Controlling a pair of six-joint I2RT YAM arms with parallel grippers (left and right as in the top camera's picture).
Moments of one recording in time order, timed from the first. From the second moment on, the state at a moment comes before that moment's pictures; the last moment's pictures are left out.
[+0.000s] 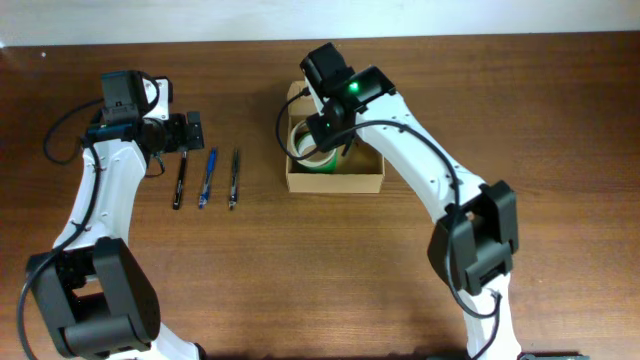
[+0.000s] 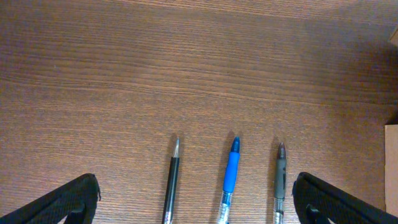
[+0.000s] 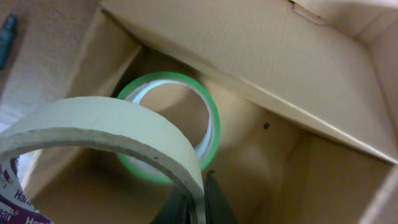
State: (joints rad) left arm 0.16 1.78 1.37 -0.58 0.09 0.07; right arm 0.55 2.22 2.08 -1.09 0.05 0.10
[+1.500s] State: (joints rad) left arm 0.16 1.78 1.37 -0.58 0.08 0.06; right arm 0.52 2.29 2.22 -1.28 0.07 0.10
